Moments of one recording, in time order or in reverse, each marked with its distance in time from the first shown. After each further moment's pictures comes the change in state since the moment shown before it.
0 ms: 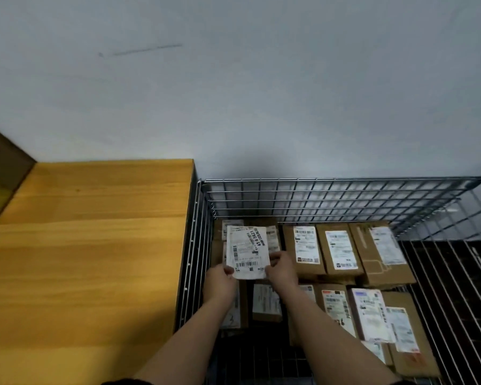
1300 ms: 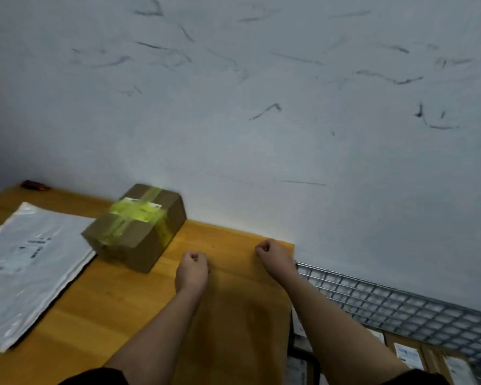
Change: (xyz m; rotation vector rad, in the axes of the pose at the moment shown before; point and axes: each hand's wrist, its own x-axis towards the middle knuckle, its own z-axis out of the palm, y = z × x) left_hand -0.044 -0.021 -0.334 -0.522 0.474 0.039; right_hand -0.170 -0.281 0.097 -0.409 -0.148 -0.635
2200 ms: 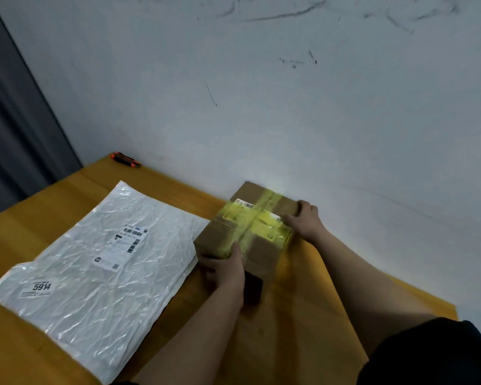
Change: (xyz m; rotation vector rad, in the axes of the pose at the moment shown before) left_hand 0.226 -0.055 -0.153 -0.461 0.163 -0.503; right_hand 0.189 -0.223 0.204 -0.080 -0.105 -0.090
